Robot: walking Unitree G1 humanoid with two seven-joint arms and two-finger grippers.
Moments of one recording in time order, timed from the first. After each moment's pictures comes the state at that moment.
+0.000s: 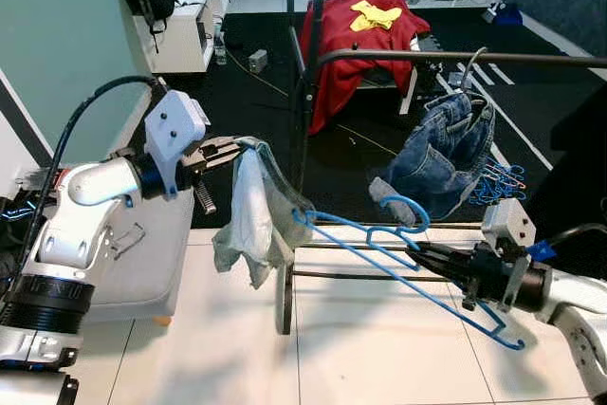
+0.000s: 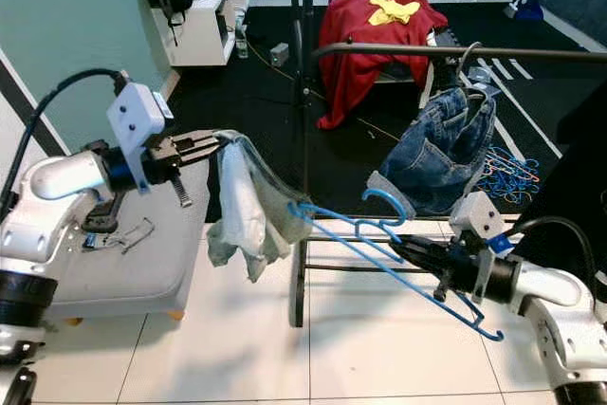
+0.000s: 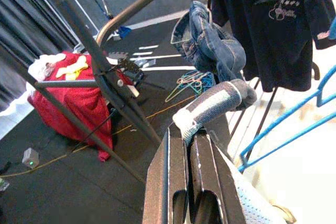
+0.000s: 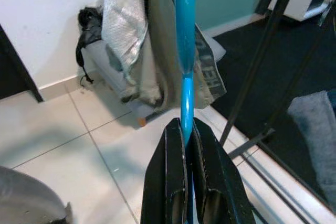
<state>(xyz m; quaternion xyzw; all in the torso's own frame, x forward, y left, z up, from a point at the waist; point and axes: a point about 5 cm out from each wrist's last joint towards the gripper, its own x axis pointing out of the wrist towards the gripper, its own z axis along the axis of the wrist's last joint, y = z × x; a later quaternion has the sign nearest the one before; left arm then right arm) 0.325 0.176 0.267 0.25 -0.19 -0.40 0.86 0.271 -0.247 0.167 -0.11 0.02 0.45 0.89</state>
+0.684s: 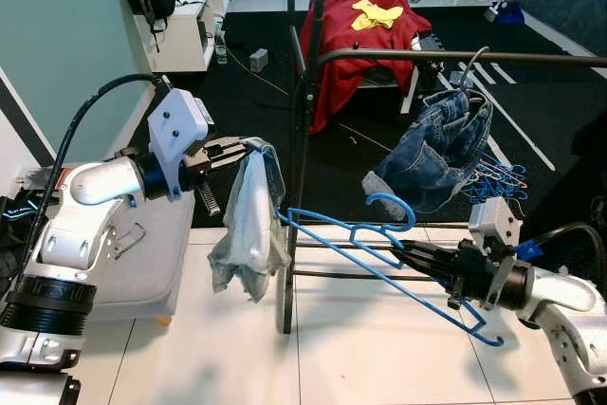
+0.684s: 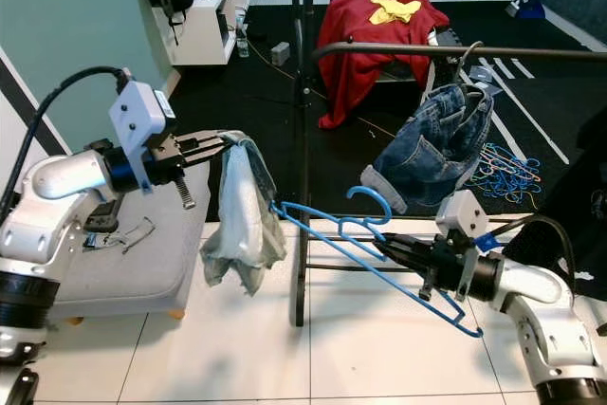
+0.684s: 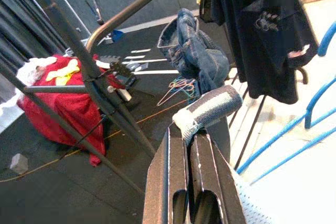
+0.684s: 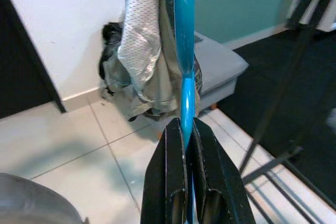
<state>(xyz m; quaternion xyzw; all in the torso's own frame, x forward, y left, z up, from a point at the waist) 0.322 0.167 0.268 0.24 -0.19 -0.43 0.85 0.270 -0.225 0.159 -0.07 0.02 0.49 0.87</state>
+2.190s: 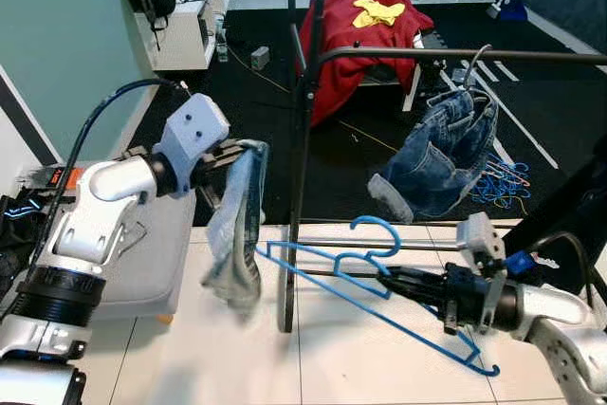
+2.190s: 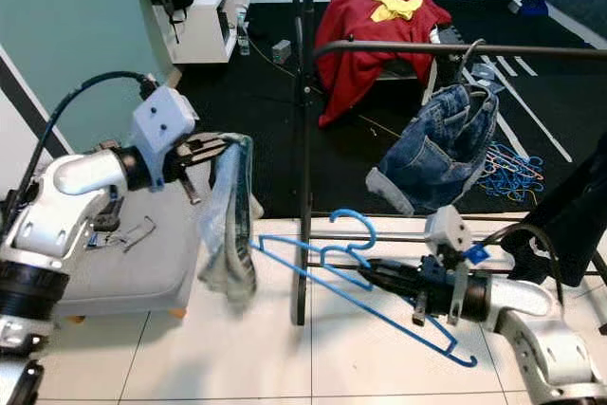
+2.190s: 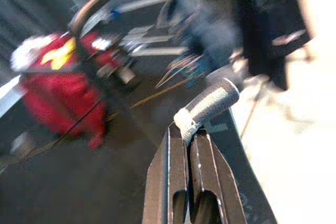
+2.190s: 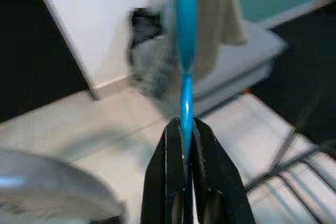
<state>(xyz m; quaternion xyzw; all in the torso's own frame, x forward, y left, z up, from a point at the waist) 0.325 0.155 0.260 0.26 -0.16 -0.43 0.85 0.265 -0.214 0.146 -0.07 0.06 0.50 0.86</state>
